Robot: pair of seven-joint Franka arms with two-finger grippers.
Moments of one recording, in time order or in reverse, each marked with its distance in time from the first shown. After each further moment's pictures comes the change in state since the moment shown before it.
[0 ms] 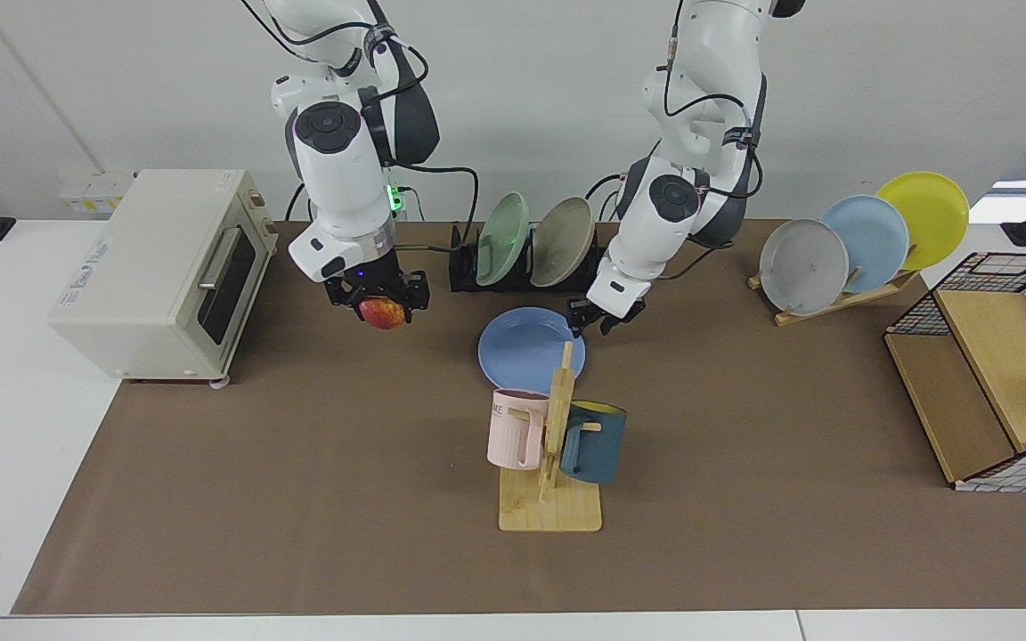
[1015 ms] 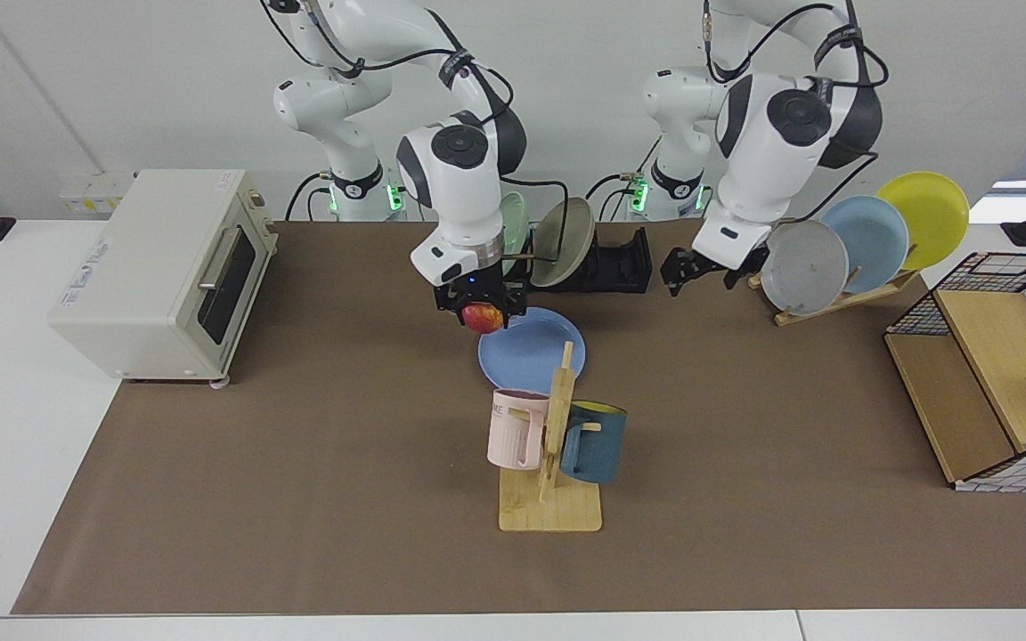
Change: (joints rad) left arm 0.298 -0.216 0.035 0.274 0.173 -0.569 0.267; right arm 0.318 0.207 0.004 0.008 0.028 0.253 0.440
